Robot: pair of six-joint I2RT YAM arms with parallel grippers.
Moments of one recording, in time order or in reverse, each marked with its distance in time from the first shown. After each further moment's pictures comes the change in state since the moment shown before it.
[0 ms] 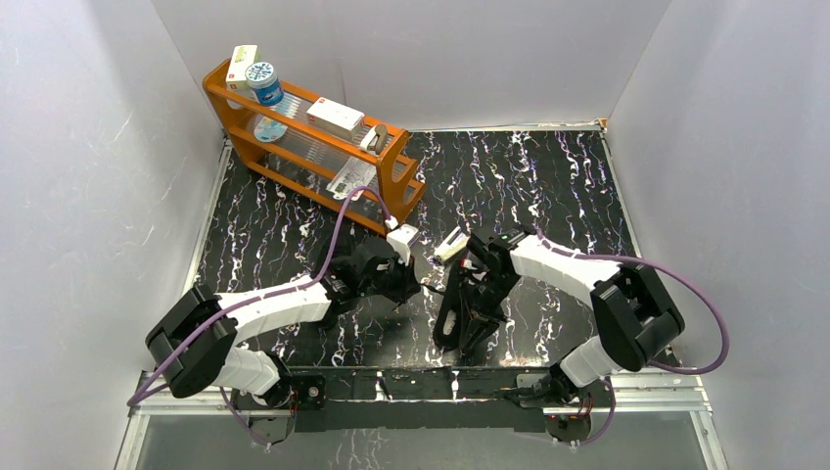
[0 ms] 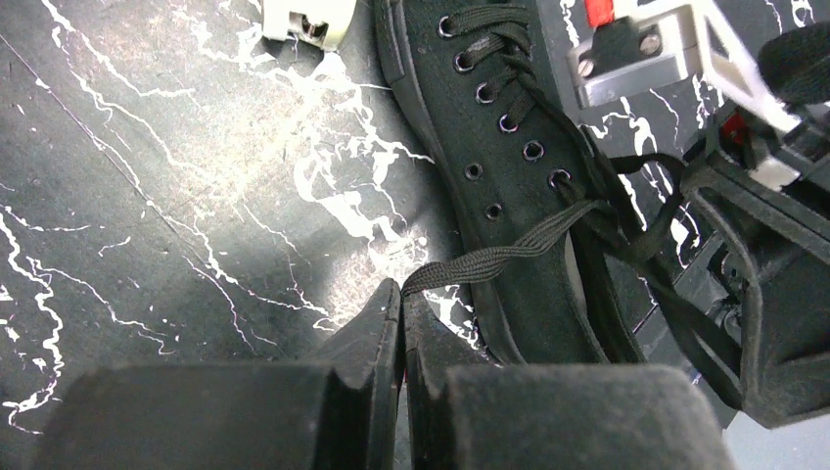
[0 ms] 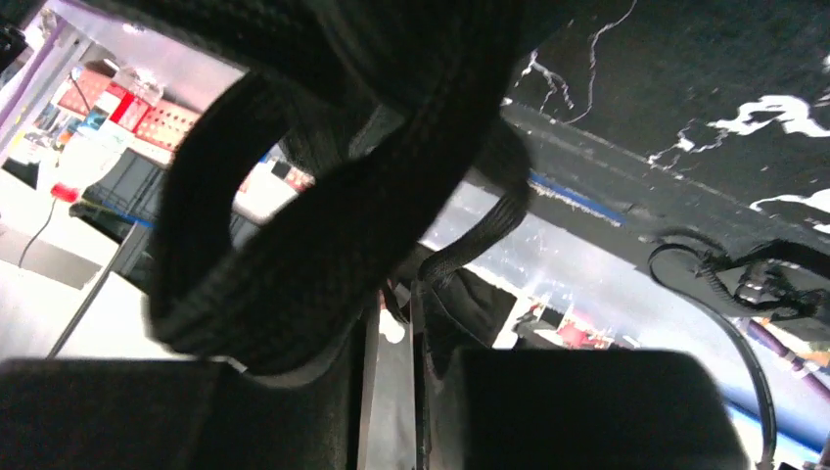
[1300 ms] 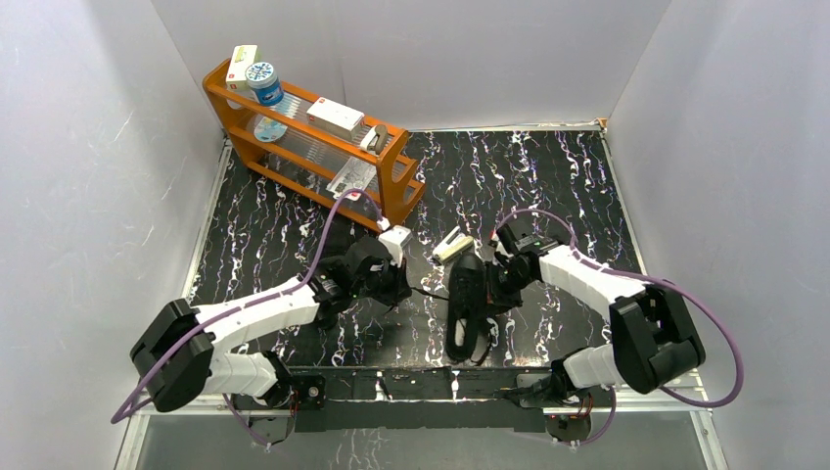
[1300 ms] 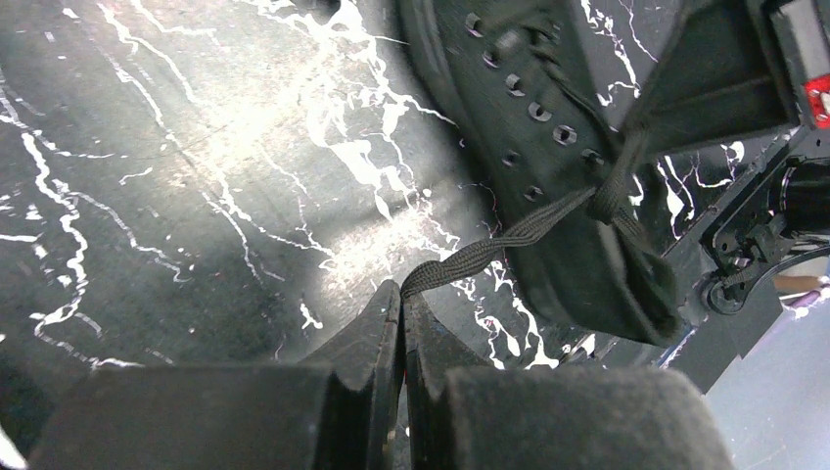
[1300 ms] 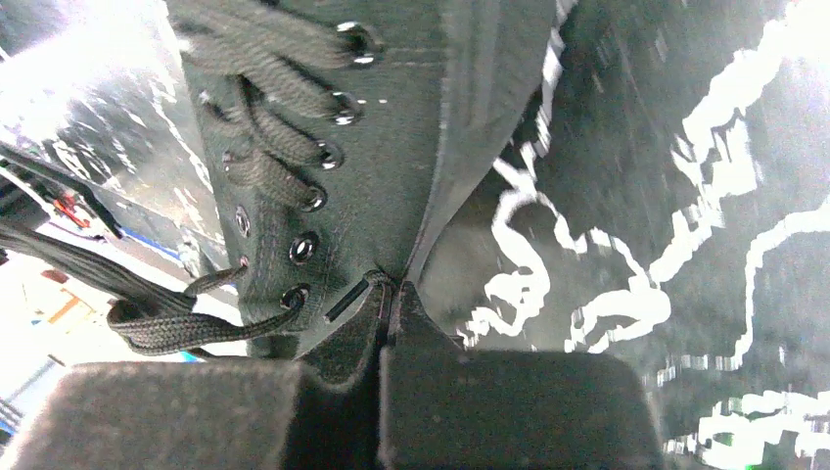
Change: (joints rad) left arm 0.000 -0.083 0.021 -0.172 -0.007 -0.029; right arm -0.182 -0.126 -0.179 0.428 0.291 -0.108
